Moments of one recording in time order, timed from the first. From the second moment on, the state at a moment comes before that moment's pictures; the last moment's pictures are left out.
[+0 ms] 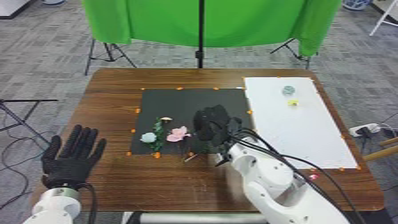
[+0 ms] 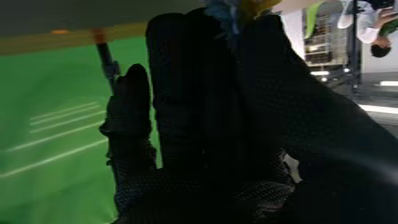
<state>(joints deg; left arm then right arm) 129.8 -60.9 -95.8 -126.0 -11.9 20.8 24.4 -85.8 -63.0 52.7 -110.2 -145.2 -5.0 11.4</state>
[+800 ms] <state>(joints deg) 129.9 -61.0 -96.0 -125.8 -12.2 20.8 24.1 -92.0 -63.2 62.0 -111.9 -140.9 -4.5 18.8</state>
